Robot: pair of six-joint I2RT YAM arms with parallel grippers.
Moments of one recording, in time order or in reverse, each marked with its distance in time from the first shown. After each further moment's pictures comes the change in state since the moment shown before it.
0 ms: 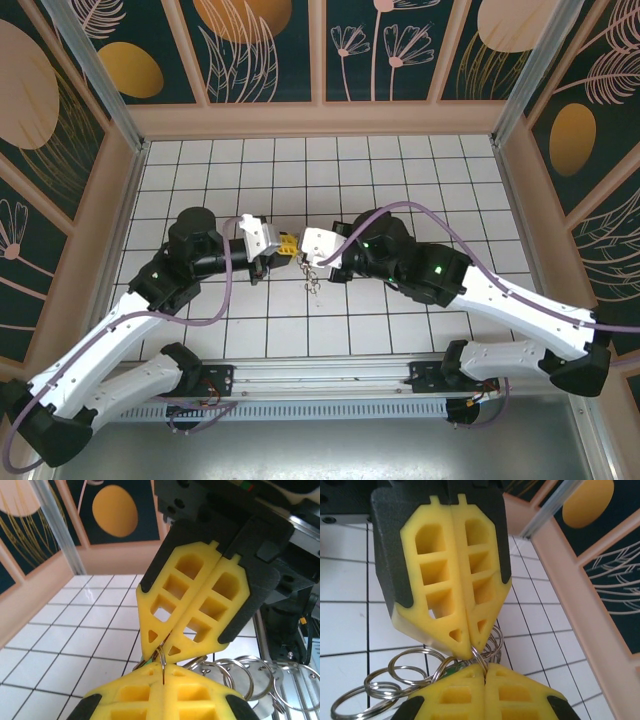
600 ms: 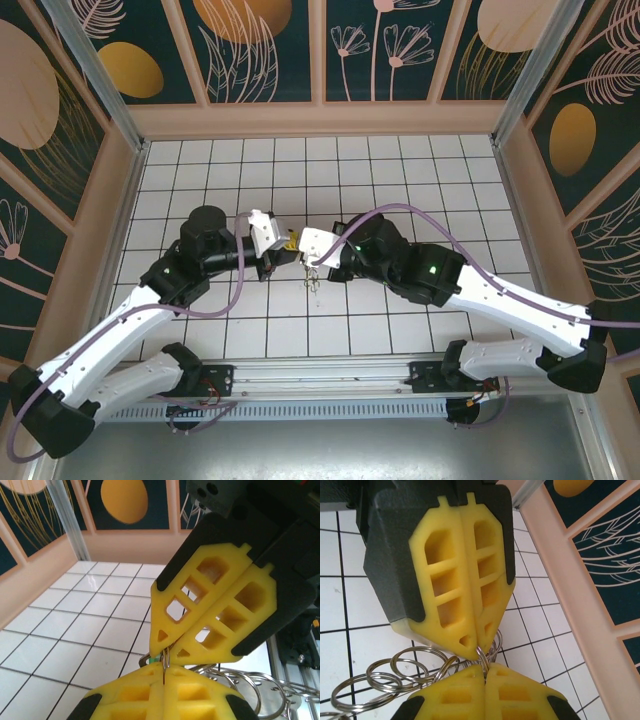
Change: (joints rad) left arm -0.017 0.038 -0.034 0.090 -0.034 -0.056; right arm 0.024 0.003 0.005 -0.043 0.106 0.006
